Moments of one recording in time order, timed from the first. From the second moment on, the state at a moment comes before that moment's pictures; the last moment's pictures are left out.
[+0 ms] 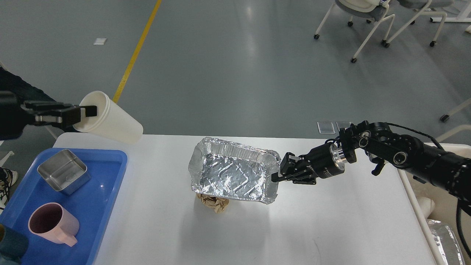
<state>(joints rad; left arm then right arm) -0.63 1.22 -0.98 -1.69 1.38 -0.69 -0.21 1.08 -0.32 -0.10 0.77 -0.66 0.86 0.31</state>
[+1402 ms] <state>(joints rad) -0.99 0.32 -0.55 -1.44 1.83 -0.84 0.01 1.09 -0.31 -0.10 0.79 -0.67 0.86 0.32</state>
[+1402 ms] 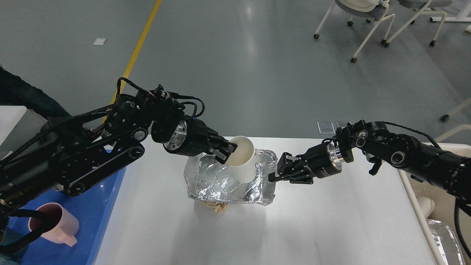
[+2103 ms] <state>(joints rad) -0.95 0.24 -0.57 -1.41 1.86 -0.81 0.00 1.08 -0.32 -0.10 0.78 -0.67 0.86 0.32</state>
